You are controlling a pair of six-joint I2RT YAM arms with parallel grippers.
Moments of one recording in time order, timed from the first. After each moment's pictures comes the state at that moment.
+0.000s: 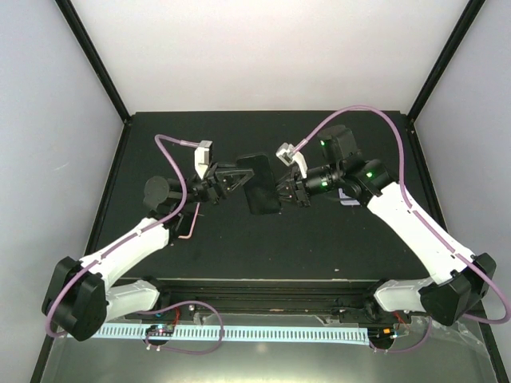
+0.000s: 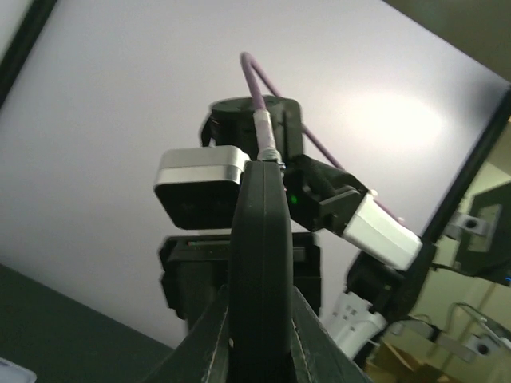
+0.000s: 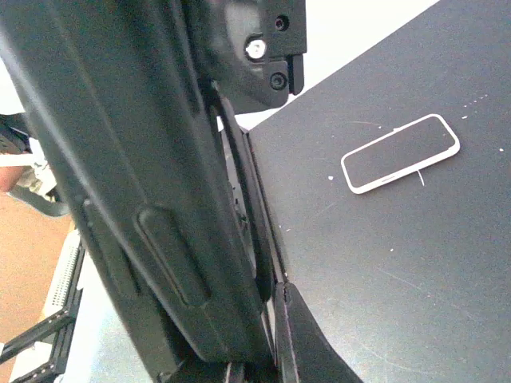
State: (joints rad) left arm -0.51 1.16 0.66 1.01 0.85 -0.97; right arm 0.61 1.30 1.34 -0.72 -0.93 0.04
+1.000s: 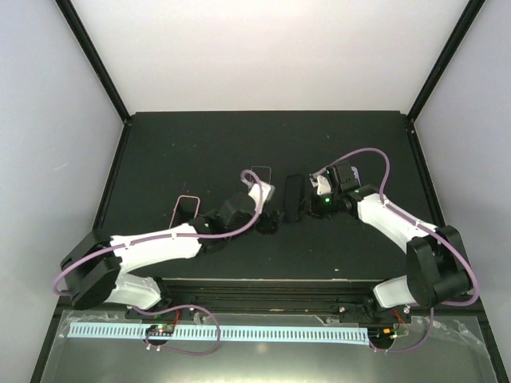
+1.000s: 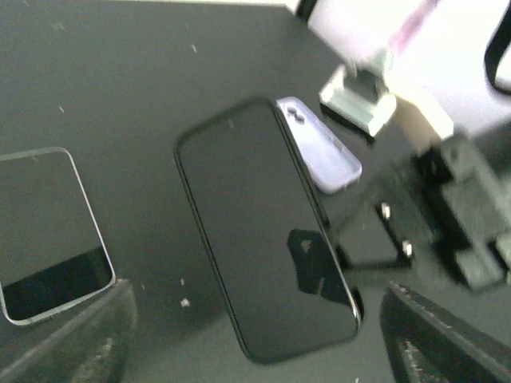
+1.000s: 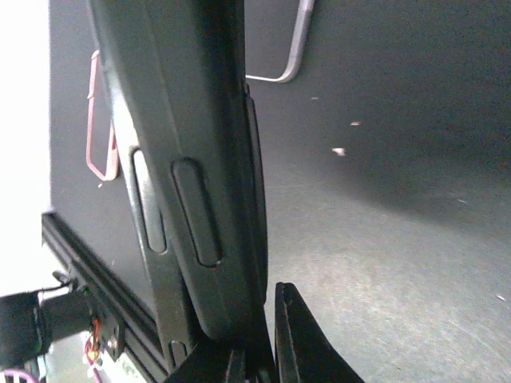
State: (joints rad) left arm -0.96 1.33 0.73 0.15 -0.16 -0.42; right arm 0.39 1.41 0.83 -0.42 -0.58 0.53
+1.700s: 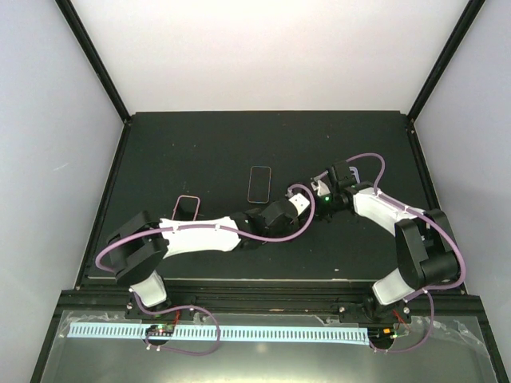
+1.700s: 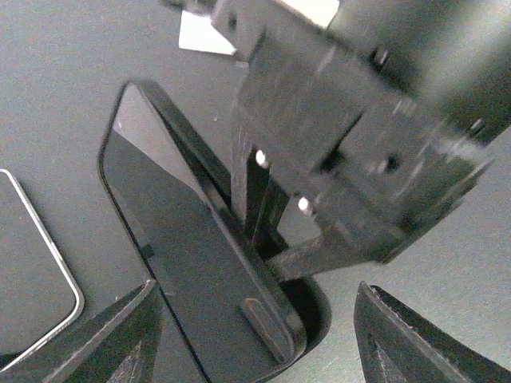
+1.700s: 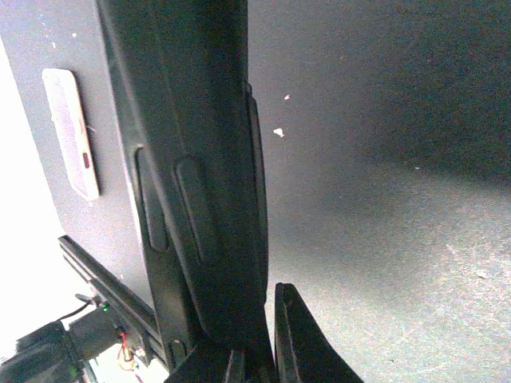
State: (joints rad) left arm -1.11 1.66 1.01 -0.03 -0.32 -0.18; right arm 0.35 1.54 0.85 -0.44 -0.67 0.62
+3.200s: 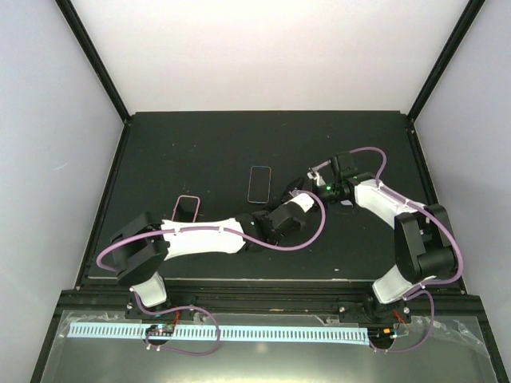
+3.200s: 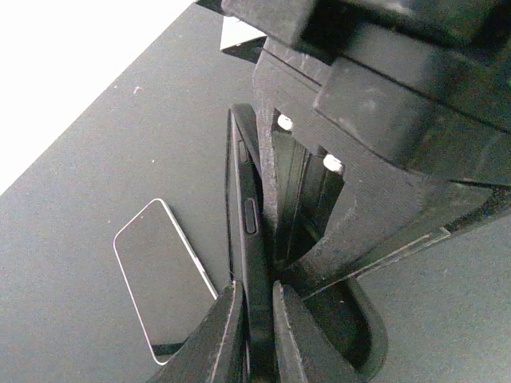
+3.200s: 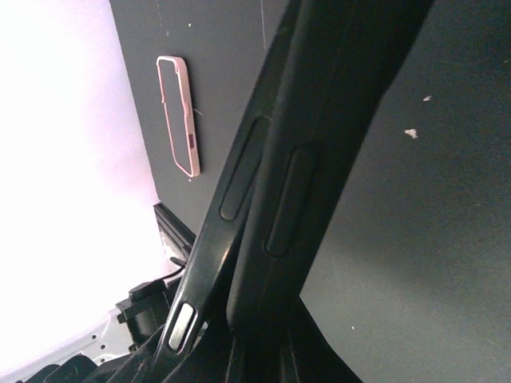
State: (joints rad) left arm -1.15 1.68 1.08 -0.10 -0.67 0.02; right arm 0.30 1.59 0.94 -0.43 -0.90 0.66
